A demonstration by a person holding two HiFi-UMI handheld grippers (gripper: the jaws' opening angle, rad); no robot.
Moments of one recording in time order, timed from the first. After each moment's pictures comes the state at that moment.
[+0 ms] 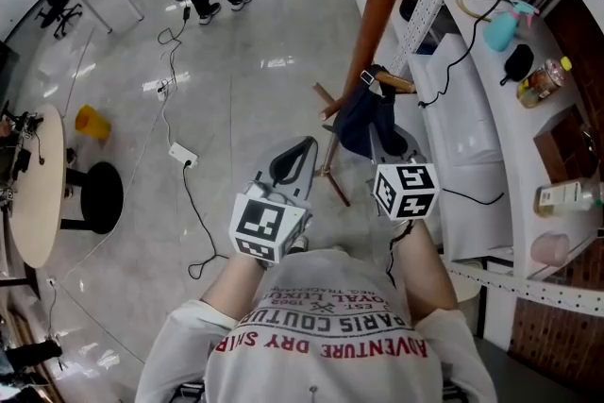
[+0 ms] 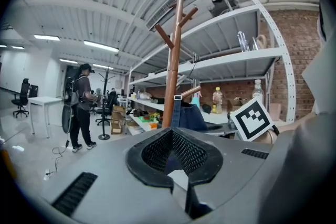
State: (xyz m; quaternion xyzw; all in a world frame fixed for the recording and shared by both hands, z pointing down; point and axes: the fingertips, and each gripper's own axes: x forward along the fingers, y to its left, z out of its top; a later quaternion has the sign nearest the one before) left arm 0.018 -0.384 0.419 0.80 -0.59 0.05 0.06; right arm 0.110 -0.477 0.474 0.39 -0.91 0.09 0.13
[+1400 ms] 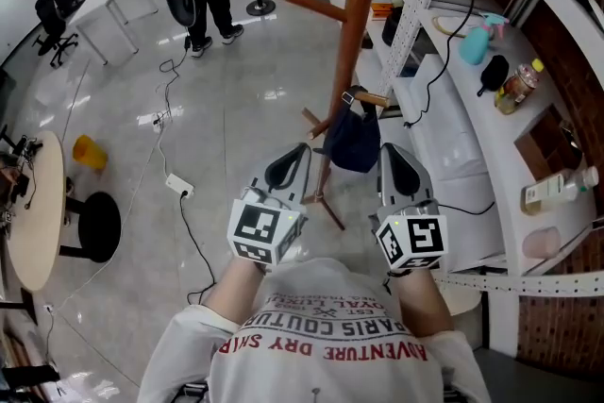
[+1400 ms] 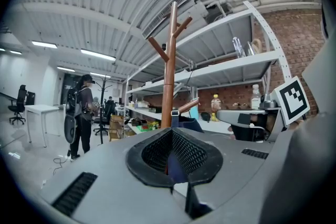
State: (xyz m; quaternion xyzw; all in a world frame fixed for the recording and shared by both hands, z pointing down) left arm 0.024 -0.387 0.382 0.81 -0.59 0.03 0.02; right arm 0.156 -0.417 0.361 0.45 -0.90 -0.01 -0.01
